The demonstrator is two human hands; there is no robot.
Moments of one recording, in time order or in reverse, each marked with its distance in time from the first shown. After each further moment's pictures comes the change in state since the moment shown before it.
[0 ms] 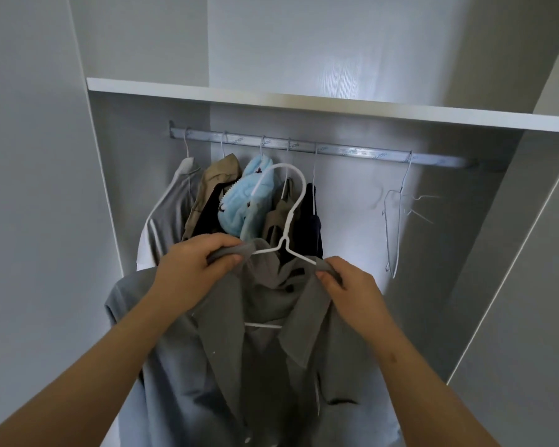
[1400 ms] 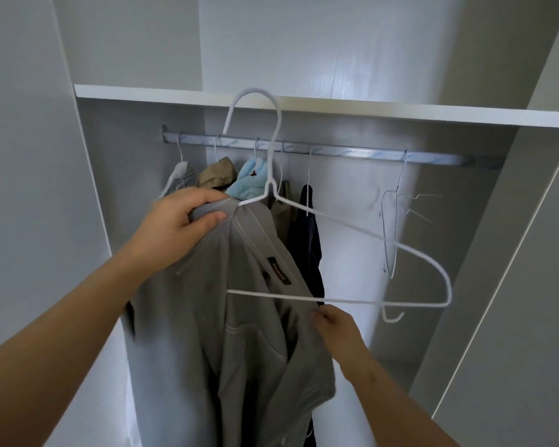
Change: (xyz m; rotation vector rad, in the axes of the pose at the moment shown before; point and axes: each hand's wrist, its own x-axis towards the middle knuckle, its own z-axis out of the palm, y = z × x) left_hand 0.051 0.006 -0.030 -0.014 -0.032 0.089; right_hand -0.019 0.047 0.060 0.500 -0.071 0.446
